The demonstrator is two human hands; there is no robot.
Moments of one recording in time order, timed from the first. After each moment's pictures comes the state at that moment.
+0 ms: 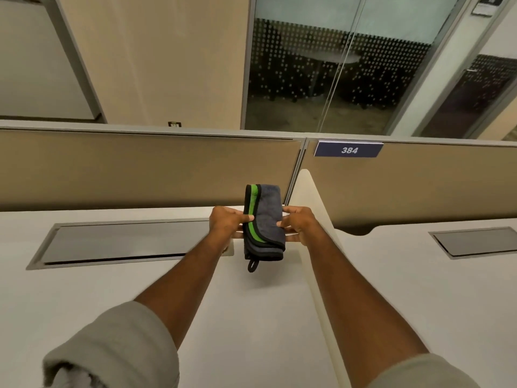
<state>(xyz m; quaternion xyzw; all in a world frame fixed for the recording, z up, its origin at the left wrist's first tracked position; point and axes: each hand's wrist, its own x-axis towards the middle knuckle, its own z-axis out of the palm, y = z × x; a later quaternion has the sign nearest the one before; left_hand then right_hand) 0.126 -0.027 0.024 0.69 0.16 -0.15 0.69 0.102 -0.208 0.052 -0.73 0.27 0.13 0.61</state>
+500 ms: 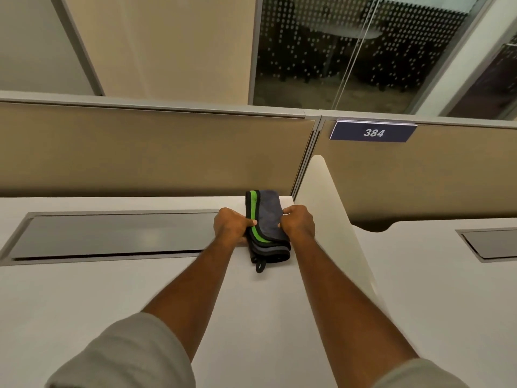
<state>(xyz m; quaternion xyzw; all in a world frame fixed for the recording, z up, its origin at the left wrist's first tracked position) 0.172 -0.058 -0.058 0.79 0.23 -0.15 0.55 0.163 -0.212 -0.051 -0.88 0.29 0.04 0.37</state>
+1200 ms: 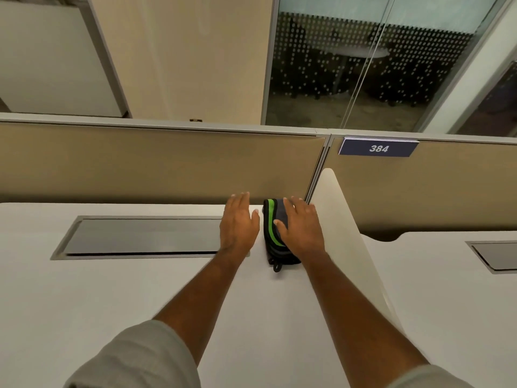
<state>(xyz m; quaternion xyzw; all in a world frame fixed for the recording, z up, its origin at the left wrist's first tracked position) 0.127 -0.020 -0.018 0.94 -0.02 0.12 0.31 0.119 -0.188 -0.025 -0.99 -0.02 -0.11 0.06</state>
